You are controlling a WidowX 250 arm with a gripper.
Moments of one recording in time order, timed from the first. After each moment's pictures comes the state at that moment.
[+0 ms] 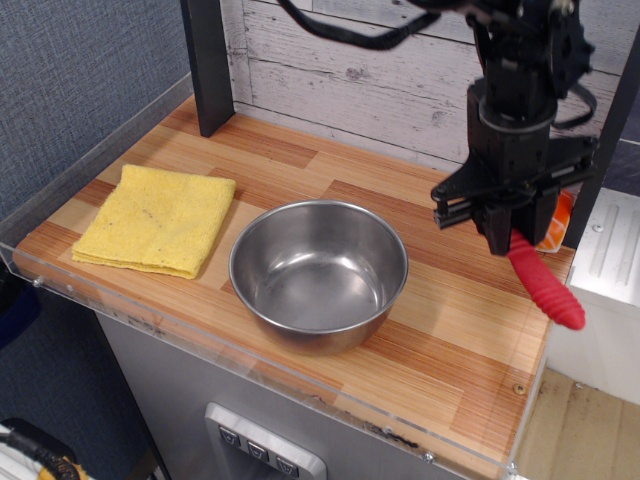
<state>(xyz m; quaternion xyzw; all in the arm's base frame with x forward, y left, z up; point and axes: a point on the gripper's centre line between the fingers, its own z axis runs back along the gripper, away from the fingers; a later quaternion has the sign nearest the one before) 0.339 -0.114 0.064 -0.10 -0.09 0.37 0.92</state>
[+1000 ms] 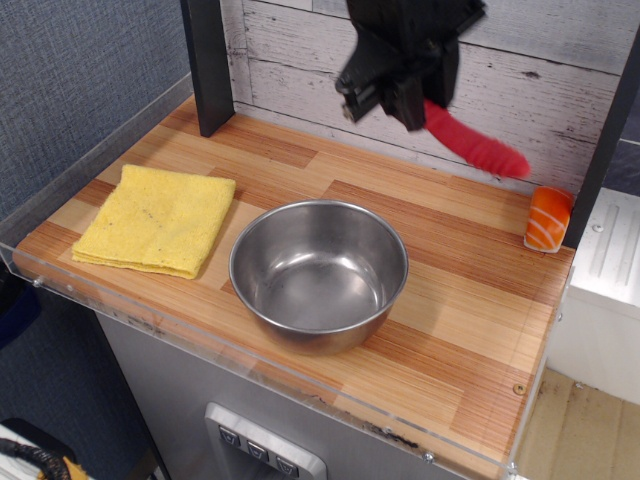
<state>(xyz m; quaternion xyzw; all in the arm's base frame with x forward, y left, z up) 0.335 -0.038 0.145 -0.12 -0.17 0.55 0.81</state>
